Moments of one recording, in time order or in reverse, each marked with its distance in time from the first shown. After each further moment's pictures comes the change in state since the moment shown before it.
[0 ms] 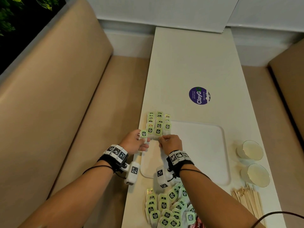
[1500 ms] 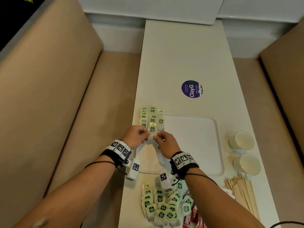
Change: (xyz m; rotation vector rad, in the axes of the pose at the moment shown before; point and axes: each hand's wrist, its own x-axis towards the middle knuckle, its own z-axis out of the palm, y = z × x) left_hand 0.017 0.001 0.023 0.291 0.038 0.187; right_hand -0.018 0.017 -0.010 0.123 -0.116 -0.199
